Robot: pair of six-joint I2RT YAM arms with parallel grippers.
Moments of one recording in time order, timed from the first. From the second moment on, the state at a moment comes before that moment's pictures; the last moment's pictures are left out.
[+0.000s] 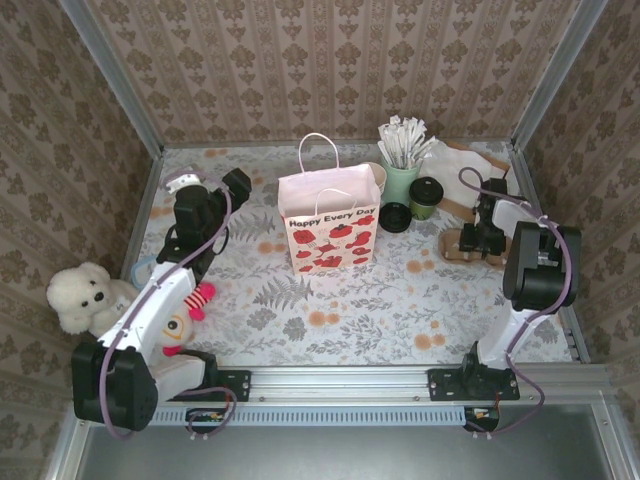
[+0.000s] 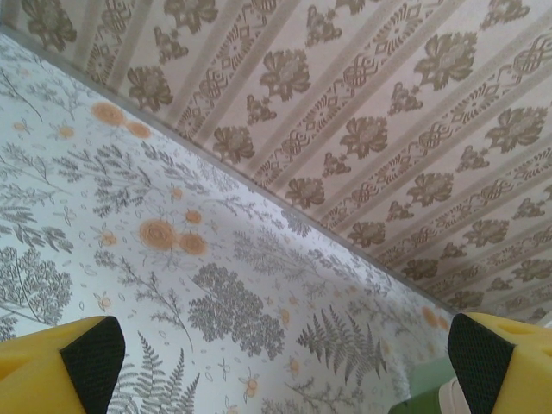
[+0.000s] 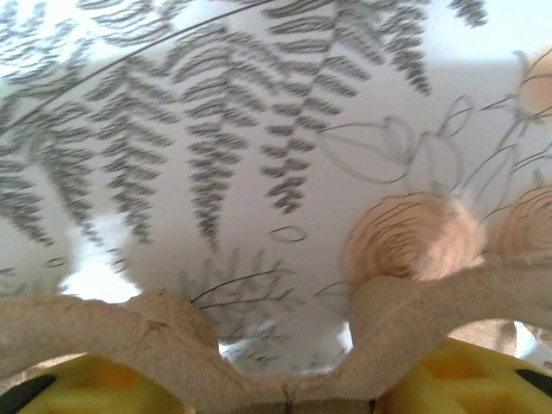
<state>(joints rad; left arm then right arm) -0.25 1.14 0.79 0.08 -0.09 -0.71 -0.21 1.81 1.14 -0.72 0.10 0.03</state>
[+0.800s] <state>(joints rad) -0.17 1.22 0.86 -0.06 0.13 -0.79 0.10 1.66 1.00 -0.75 0.10 0.22</state>
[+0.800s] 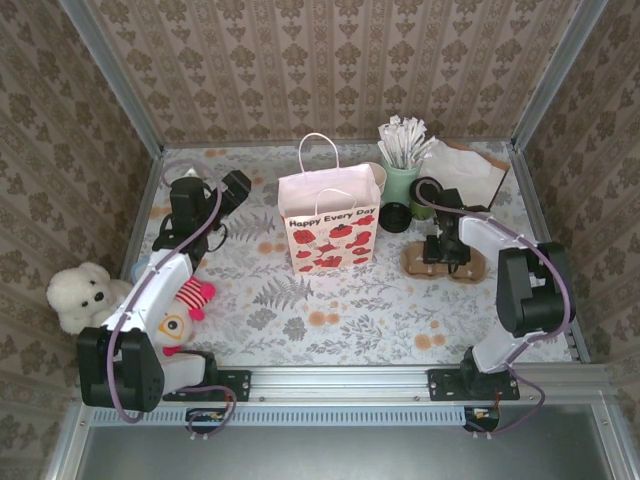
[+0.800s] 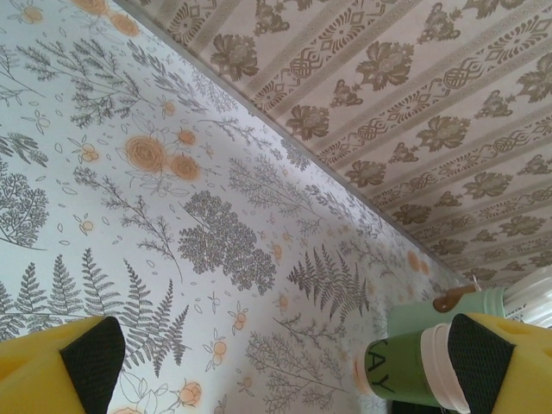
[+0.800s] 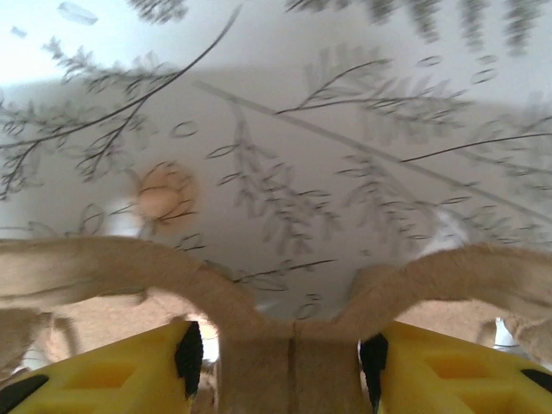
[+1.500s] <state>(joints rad) -0.17 1.27 0.90 -0.12 0.16 -0.79 0.14 1.62 0.91 -0.67 0.15 0.37</state>
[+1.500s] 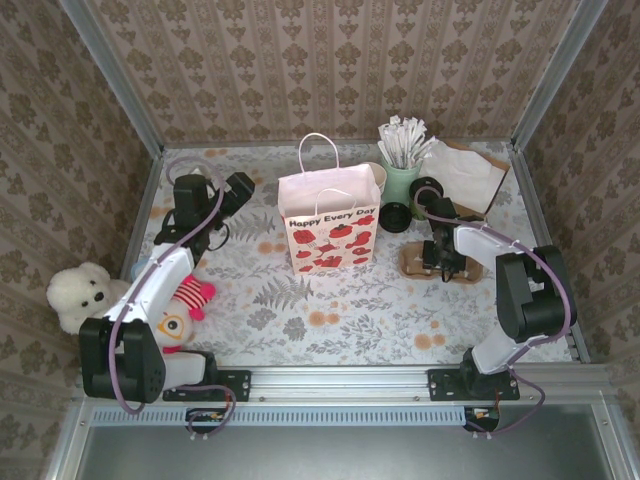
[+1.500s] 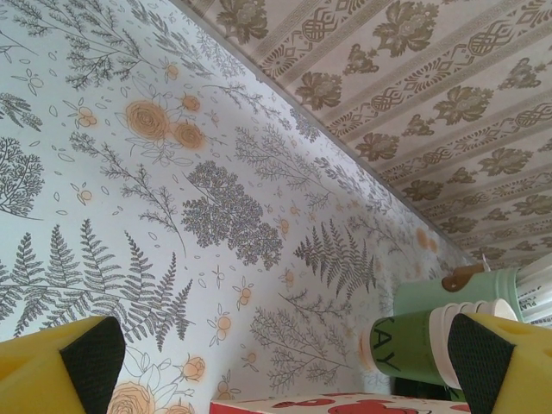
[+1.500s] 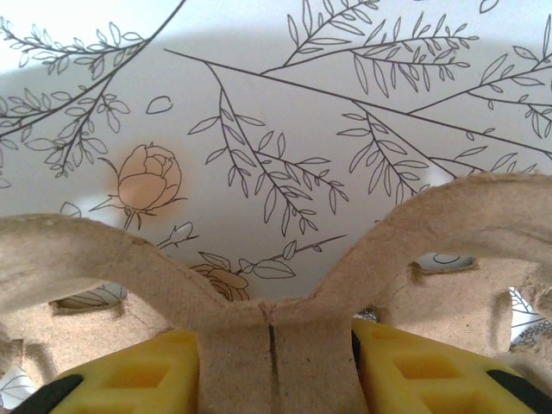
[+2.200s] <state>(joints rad) -0.20 1.42 1.23 -0.22 0.45 -0.46 0.14 1.20 1.15 -0.82 0.16 0.30</state>
